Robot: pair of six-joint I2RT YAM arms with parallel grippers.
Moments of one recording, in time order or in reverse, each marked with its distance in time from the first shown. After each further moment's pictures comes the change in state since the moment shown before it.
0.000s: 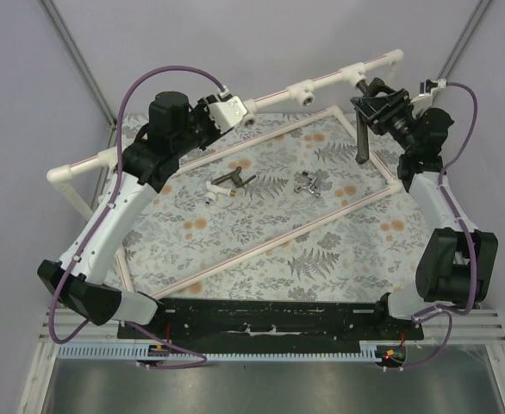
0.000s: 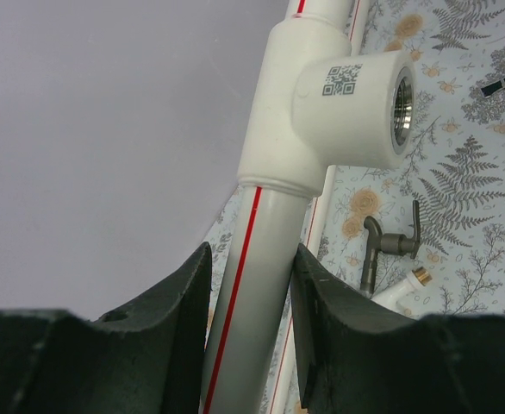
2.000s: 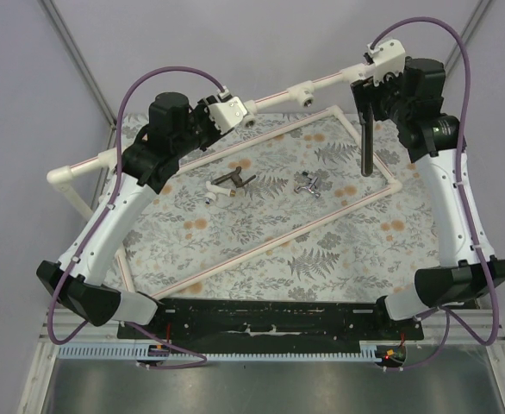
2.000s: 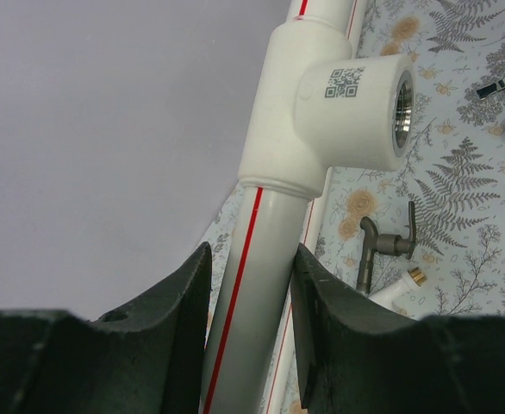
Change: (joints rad) left arm -0.012 -0.005 -0.004 0.001 -0.008 -0.011; right arm 0.269 -0.045 0.680 -1.139 0.567 -1.257
